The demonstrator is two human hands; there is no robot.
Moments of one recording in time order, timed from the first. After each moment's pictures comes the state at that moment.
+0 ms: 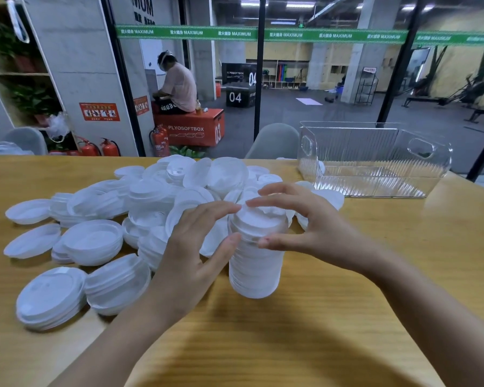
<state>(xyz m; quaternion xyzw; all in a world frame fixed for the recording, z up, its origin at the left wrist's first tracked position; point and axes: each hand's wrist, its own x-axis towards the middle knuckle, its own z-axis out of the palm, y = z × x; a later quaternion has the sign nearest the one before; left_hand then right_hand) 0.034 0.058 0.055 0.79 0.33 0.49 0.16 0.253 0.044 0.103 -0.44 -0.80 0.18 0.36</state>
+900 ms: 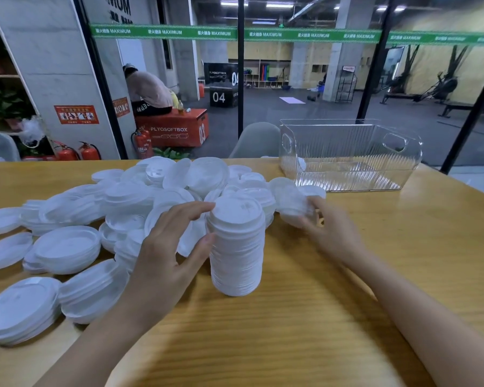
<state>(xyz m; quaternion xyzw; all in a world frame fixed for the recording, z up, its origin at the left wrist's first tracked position) 0.034 0.057 0.053 0.79 0.34 0.49 0.15 0.341 0.086 0.021 -0.68 -0.63 0.03 0.38</state>
